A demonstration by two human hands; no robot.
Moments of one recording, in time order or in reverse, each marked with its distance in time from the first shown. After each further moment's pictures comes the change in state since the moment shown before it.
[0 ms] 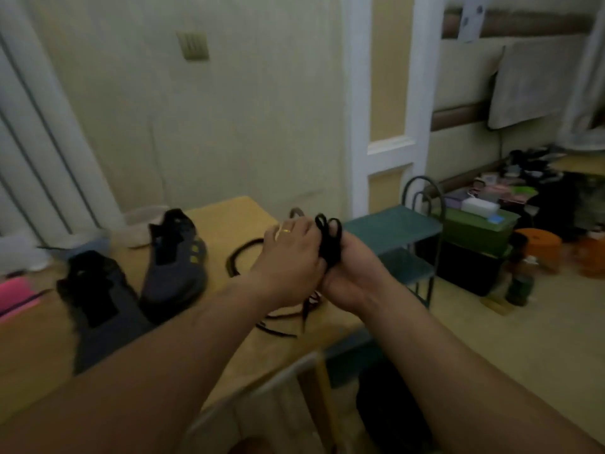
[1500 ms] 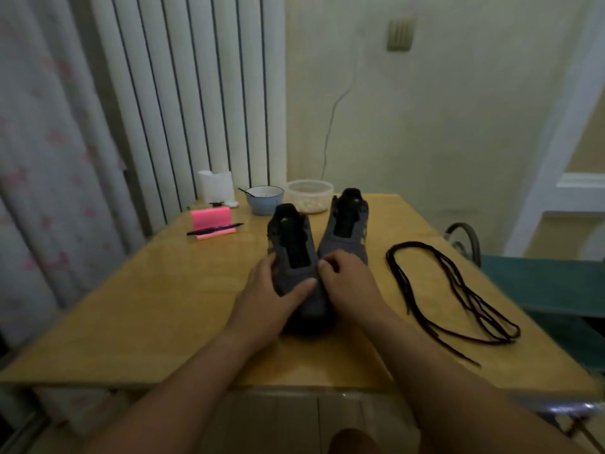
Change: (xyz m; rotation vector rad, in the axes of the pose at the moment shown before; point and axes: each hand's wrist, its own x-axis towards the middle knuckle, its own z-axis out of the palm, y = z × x) left_hand -0.236 -0.202 0.038 -0.748 0.345 -0.811; right_hand 0.080 0.211 0.111 -1.603 -0.146 -0.320
